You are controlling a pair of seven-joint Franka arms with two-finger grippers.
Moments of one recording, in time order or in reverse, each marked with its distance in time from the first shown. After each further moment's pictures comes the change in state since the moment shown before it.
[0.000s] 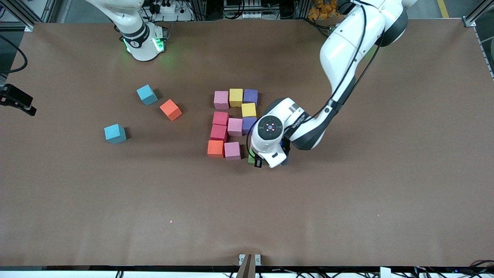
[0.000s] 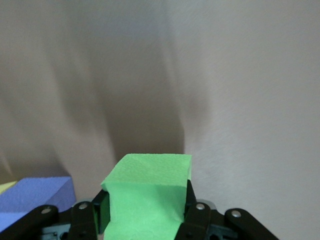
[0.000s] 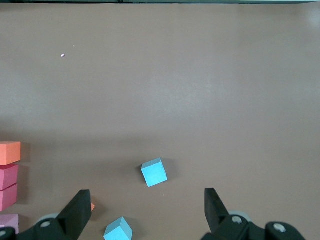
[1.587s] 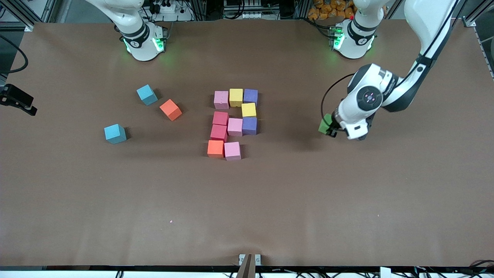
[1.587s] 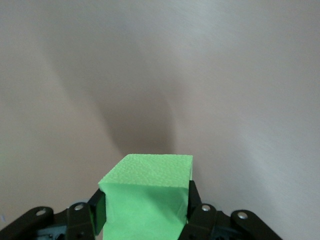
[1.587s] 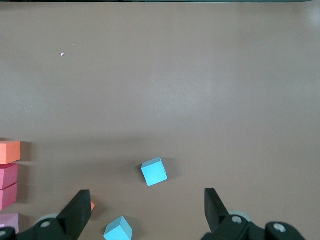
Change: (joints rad) left arm 0.858 -0.536 -0.469 -0.883 0.072 0.094 0.452; right arm -0.001 -0.002 0.000 -0.005 0.001 0.000 0.000
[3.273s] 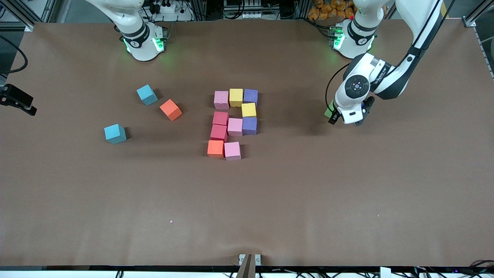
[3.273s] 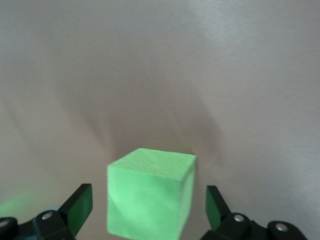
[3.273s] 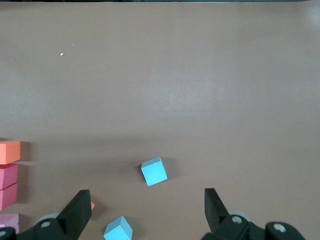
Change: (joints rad) left arm 0.048 -0.169 0.017 -0.349 0.053 0.090 0.077; right arm 0.000 0.000 -0.001 -0.001 0.000 0.000 0.000
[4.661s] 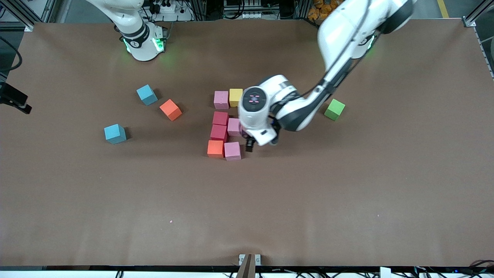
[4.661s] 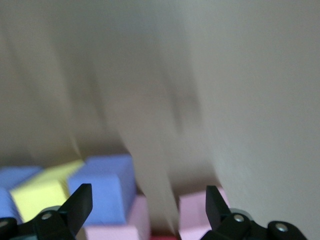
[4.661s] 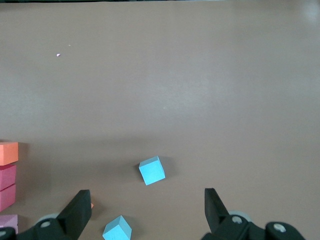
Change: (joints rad) left arm -0.758 0.497 0.255 0.958 -0.001 -0.203 -0.609; right arm -0.005 -0.004 -0.001 -0.006 0.002 0.003 0.001
